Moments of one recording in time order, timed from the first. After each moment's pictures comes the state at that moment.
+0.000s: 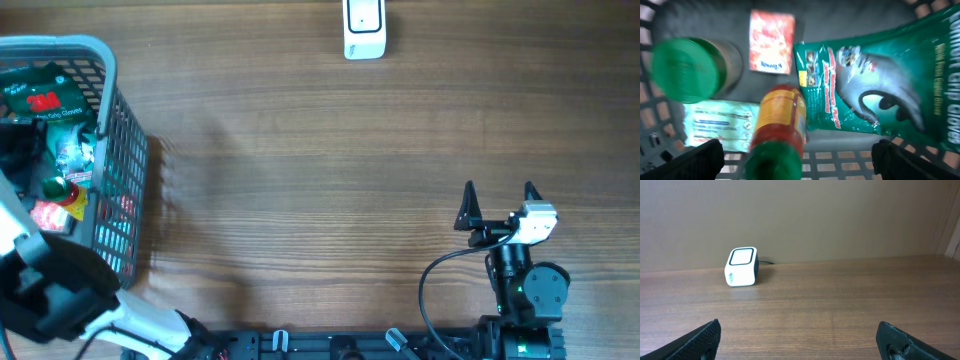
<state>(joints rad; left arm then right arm) 0.66 1.86 1.84 -1.42 -0.11 -0.90 -0.05 0.03 0.01 0.00 -0.05 0.06</state>
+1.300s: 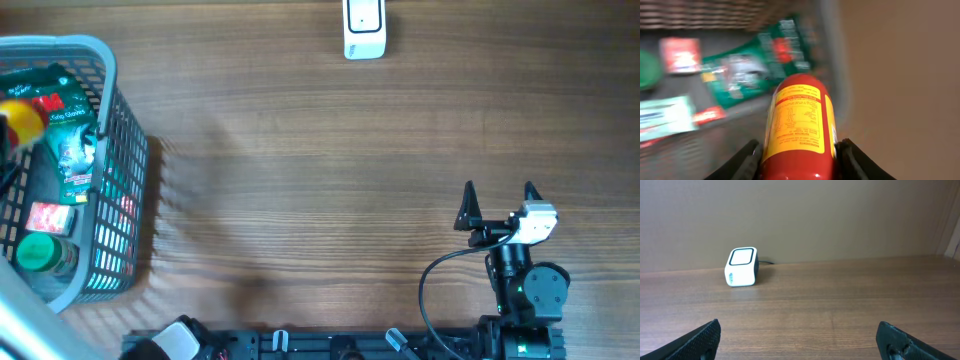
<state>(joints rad) 0.66 1.36 1.98 -1.37 0.17 -0.87 -0.05 0.03 0.01 0.00 -0.05 0.06</state>
